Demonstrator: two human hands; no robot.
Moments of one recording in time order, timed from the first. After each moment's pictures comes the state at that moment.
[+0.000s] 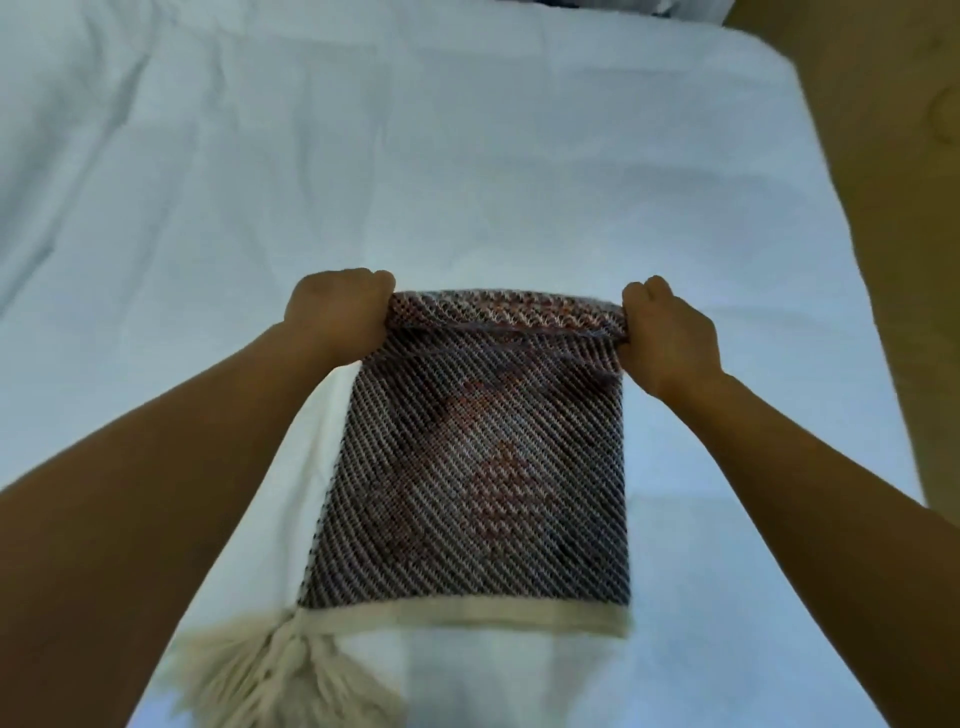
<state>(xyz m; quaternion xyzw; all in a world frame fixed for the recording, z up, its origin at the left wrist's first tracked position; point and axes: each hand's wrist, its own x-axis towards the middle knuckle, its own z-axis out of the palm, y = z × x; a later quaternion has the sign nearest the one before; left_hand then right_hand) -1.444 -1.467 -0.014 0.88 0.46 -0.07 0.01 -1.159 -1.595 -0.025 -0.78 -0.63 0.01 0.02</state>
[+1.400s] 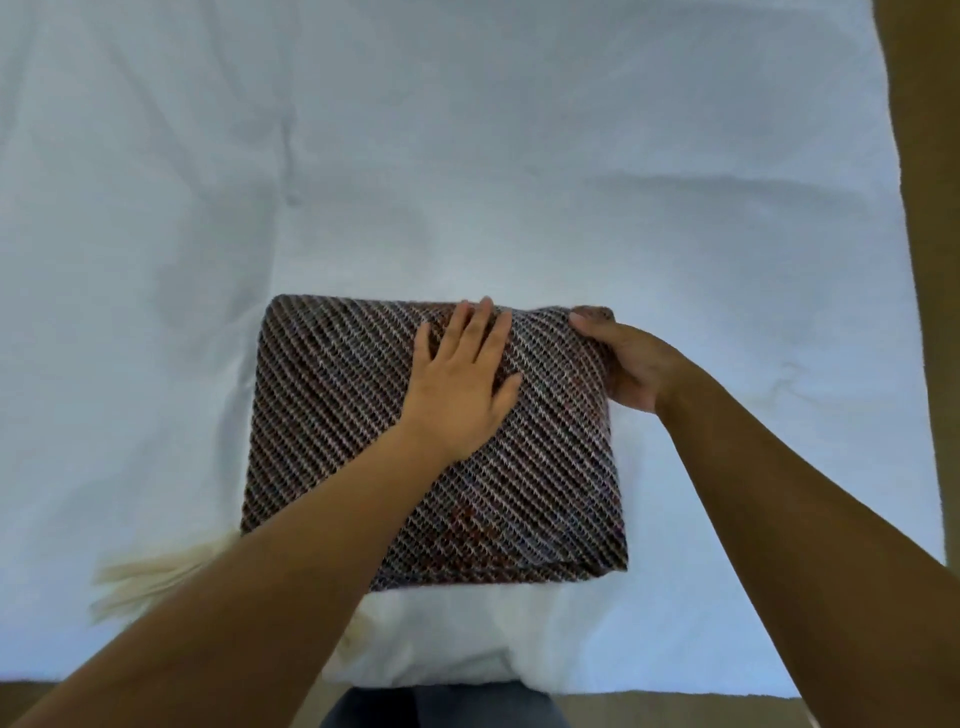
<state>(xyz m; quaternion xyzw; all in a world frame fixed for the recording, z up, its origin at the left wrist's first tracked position) -1.376 -1.642 -0.131 0.88 0.43 -0.05 0.18 -1.172 -1.671 -0.123 -0.61 -0.06 0.70 0.37</state>
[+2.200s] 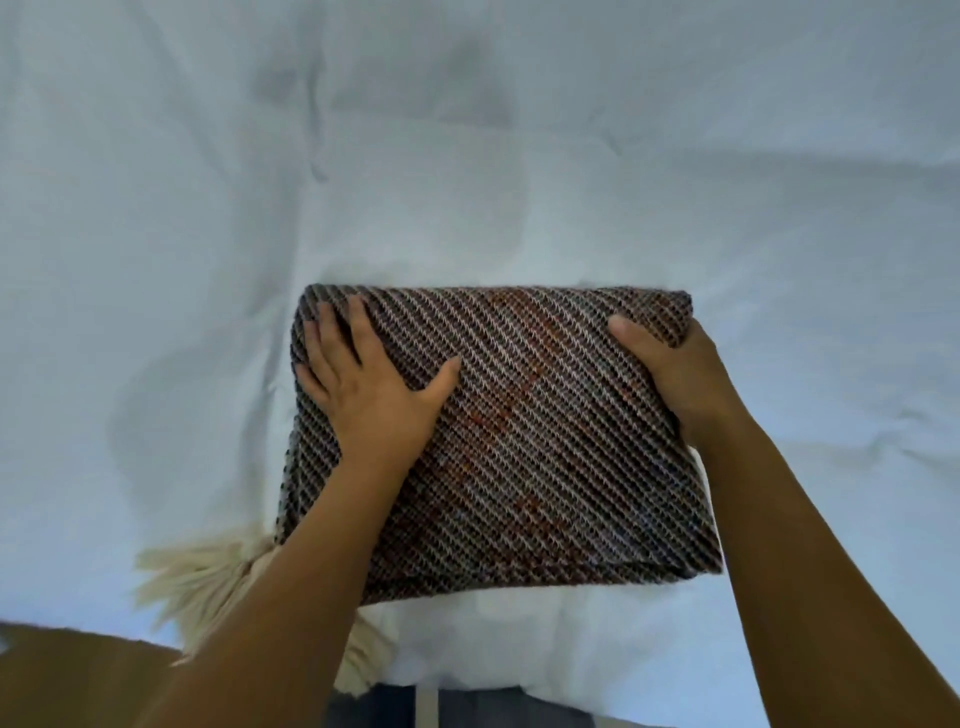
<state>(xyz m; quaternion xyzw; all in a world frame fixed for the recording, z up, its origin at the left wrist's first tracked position) -1.427 -1.609 -0.153 0.65 0.74 0.04 0.19 -1.178 -1.647 -0.140 -0.78 -0.15 0.52 0.32</state>
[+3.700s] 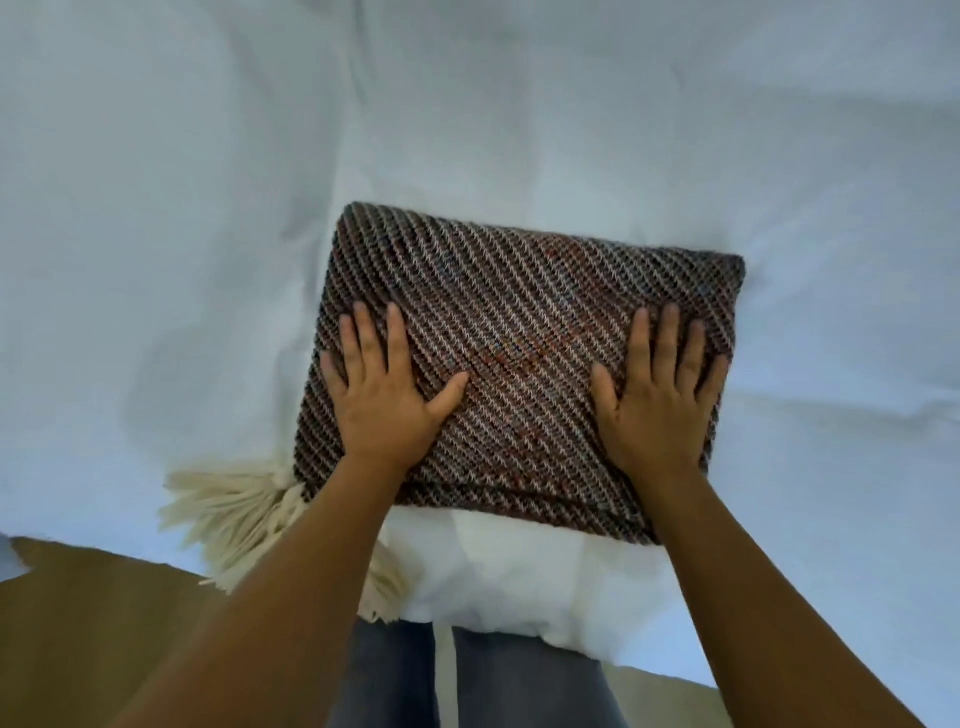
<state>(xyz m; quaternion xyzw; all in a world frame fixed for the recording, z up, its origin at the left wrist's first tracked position) -1.478 -1.665 -0.183 0.70 0.69 -0.09 0.18 -1.256 -1.721 -0.182 -0.83 -0.54 0.16 0.00</state>
